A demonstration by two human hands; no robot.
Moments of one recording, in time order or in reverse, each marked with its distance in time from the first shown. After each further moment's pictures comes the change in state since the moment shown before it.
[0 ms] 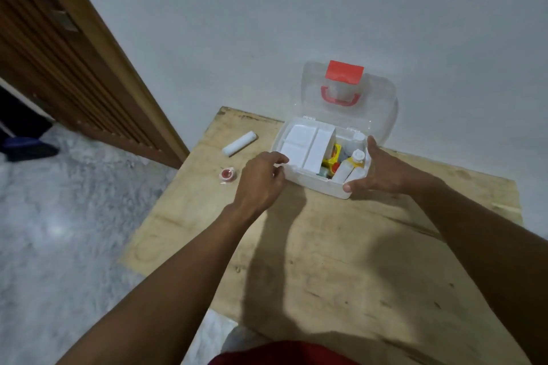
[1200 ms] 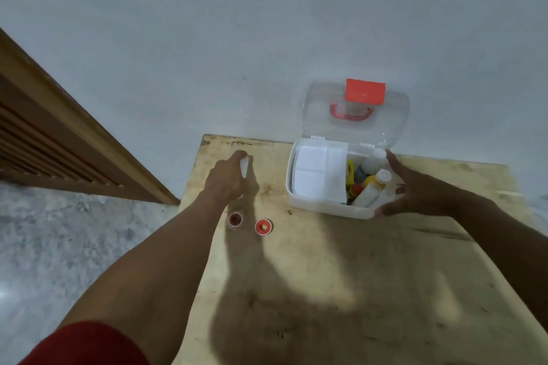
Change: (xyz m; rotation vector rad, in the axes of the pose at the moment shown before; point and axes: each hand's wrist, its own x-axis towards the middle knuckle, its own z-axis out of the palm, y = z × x) left_hand 0.152 -0.120 -0.029 0.273 -0.372 -0.135; right_hand 0.004 -0.001 0.007 0.101 0.002 0.254
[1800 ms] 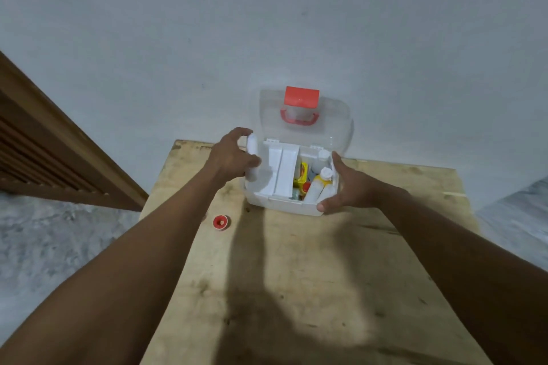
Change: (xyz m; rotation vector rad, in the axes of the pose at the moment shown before) left_hand -0.055 0.124 -0.020 -0.603 0.006 0.024; right_hand -0.017 -0.008 -0.005 -0.014 0.009 -0.068
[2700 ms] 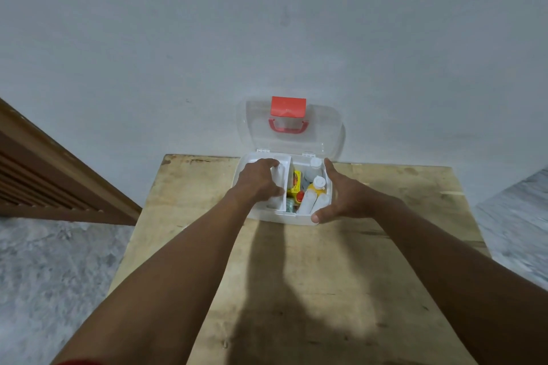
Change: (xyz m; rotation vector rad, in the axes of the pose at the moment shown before) left_hand 0.012 0.013 0.068 0.490 -0.199 0.025; right_hand 0.005 0.007 0.002 0.070 -0.028 -0.026
